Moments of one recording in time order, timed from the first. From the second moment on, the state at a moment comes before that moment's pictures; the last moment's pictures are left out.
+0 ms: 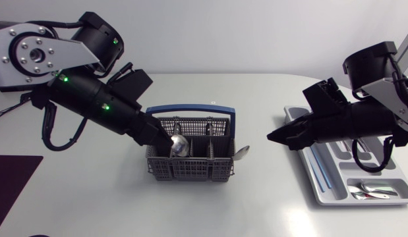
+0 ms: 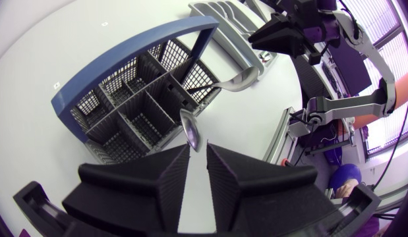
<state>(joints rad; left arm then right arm) -0.45 1.46 1.22 -0.90 0.54 0.18 0.17 1.22 0.86 -0.56 -0.49 -0.25</state>
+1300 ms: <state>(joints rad) -0.54 1.58 1.45 -1.03 0.54 0.16 0.12 1.19 0.86 -0.62 -0.52 -0.30</state>
